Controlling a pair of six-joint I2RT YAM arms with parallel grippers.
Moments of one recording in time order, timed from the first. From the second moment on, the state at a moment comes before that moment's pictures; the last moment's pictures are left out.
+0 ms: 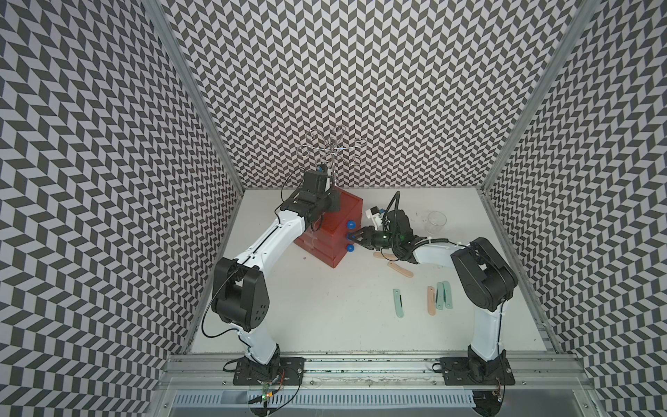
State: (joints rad) left arm -0.37 1.74 1.54 -0.43 -0.01 -0.27; right arm 0.53 1.98 1.14 0.43 -0.70 0.91
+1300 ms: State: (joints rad) left arm -0.38 1.75 1.55 -0.43 -0.01 -0.27; right arm 0.45 1.65 0.82 0.29 -0.64 0.78
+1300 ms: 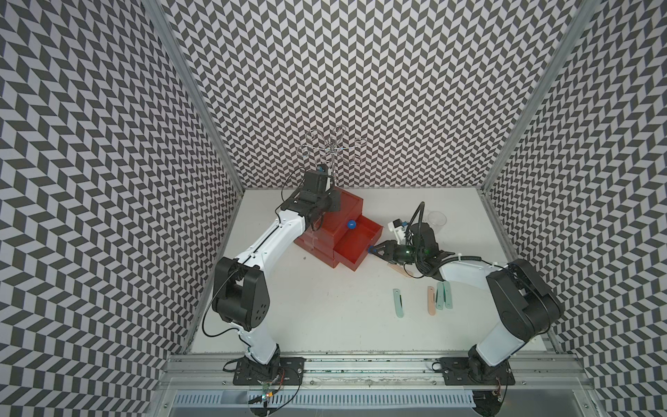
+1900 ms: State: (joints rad) left arm -0.38 1.75 1.55 -0.43 -0.01 -0.27; right arm 0.50 1.40 0.94 -0.36 -0.27 0.64
